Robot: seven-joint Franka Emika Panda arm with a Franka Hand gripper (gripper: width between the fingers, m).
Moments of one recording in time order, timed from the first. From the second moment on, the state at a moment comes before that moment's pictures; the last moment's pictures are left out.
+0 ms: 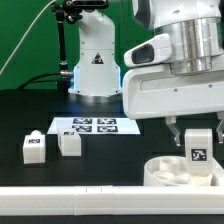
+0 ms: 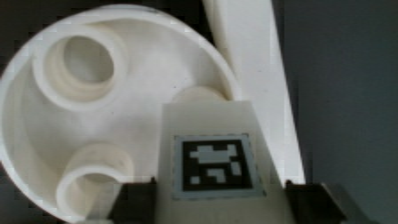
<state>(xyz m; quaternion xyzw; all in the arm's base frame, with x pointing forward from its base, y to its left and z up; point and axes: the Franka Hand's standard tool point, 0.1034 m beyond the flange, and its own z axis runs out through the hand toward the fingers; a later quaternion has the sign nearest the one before) 0.631 0.106 0.074 -0.97 0.22 -0.06 0.09</state>
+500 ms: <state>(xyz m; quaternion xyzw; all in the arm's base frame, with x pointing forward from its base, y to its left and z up) 0.629 0.106 0.073 -0.91 0.40 -0.04 0.12</state>
